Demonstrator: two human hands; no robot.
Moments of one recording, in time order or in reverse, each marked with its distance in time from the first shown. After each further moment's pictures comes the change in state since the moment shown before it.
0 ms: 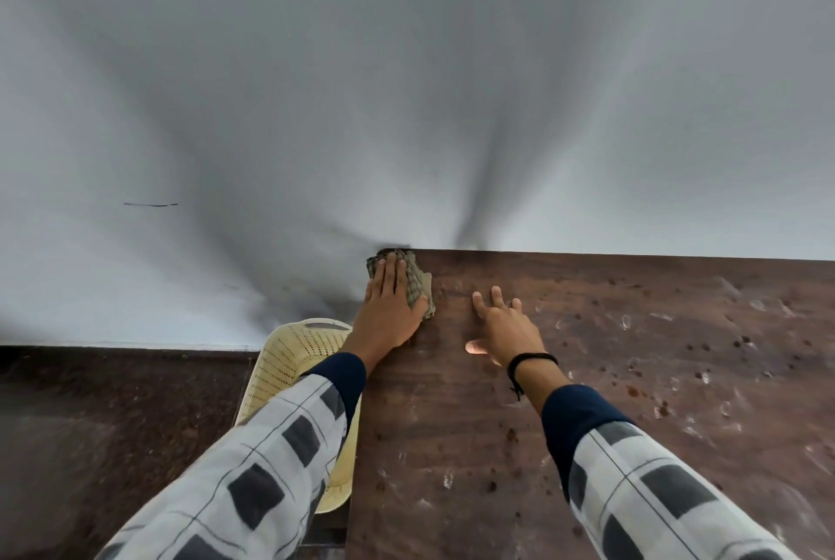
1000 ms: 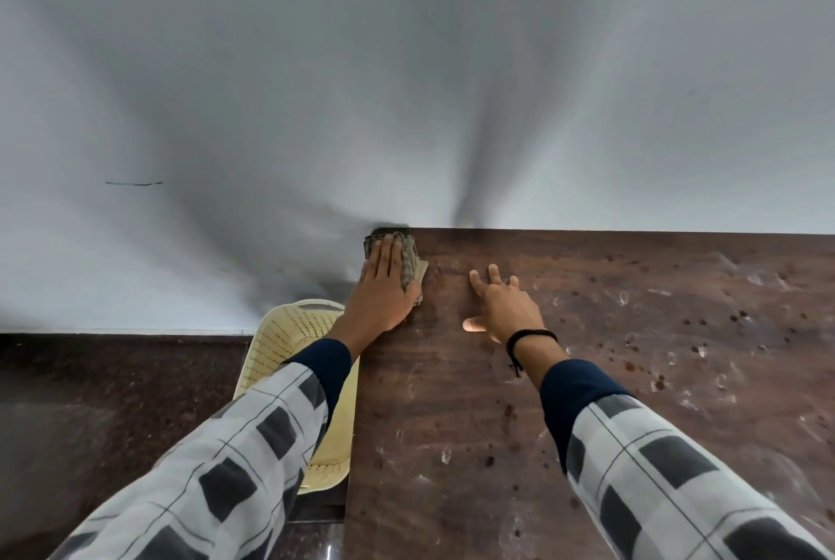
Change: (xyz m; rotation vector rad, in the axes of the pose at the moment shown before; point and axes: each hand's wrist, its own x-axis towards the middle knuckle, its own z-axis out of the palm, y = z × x) left_hand -0.001 -0.009 0.008 0.108 0.010 0.083; right_hand -0.001 0.002 0.001 -0.024 0.011 -0.007
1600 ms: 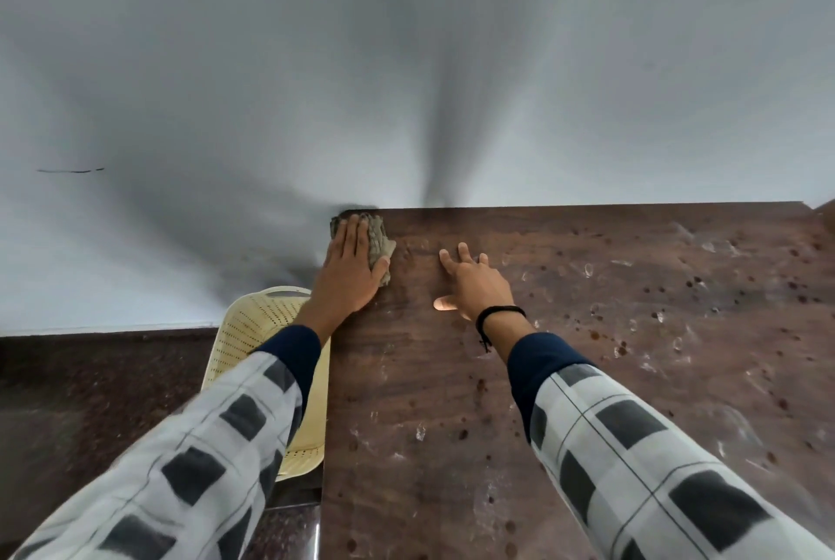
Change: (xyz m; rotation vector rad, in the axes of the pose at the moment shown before) left_hand 0.006 -0.006 0.004 -0.051 0.036 -0.011; right_hand -0.005 0.000 -0.004 0.004 -0.009 0.004
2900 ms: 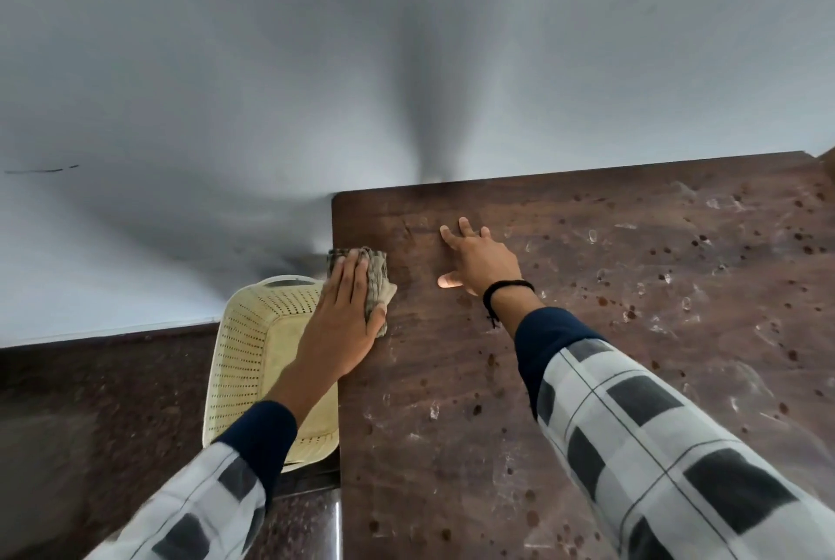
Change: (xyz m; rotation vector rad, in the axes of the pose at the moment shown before) left_hand -0.098 -0.009 0.015 0.135 0.039 0.198; right_hand -0.002 0.001 0.001 0.024 0.048 0.019
